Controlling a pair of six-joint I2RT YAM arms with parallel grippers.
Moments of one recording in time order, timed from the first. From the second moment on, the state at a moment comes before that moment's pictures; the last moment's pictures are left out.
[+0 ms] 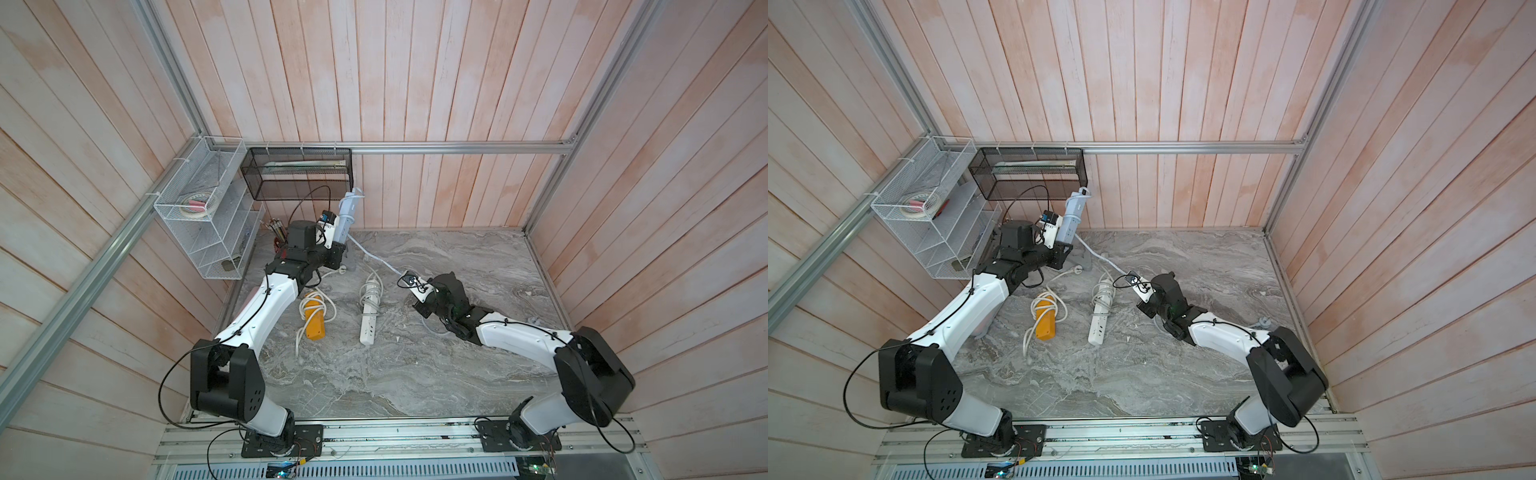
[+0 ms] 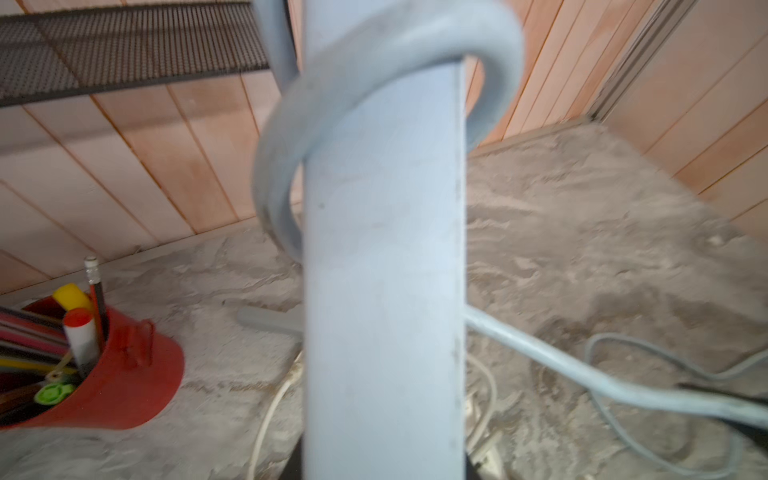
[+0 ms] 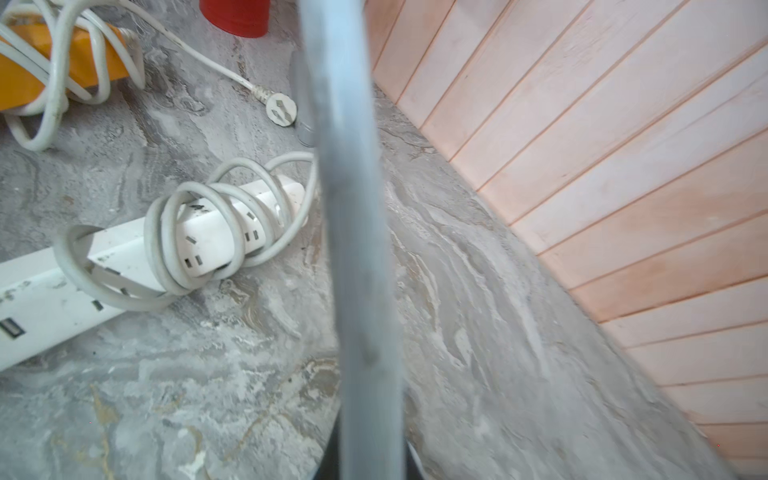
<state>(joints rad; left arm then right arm) -0.21 1.57 1.31 -0.33 0.18 0.14 0.69 1.45 0.83 0.18 0.13 -0.45</state>
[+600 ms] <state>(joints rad) -0.64 1.64 1.28 -0.60 0.25 0.65 0.54 1.49 1.40 -0.17 -0.11 -0.75</state>
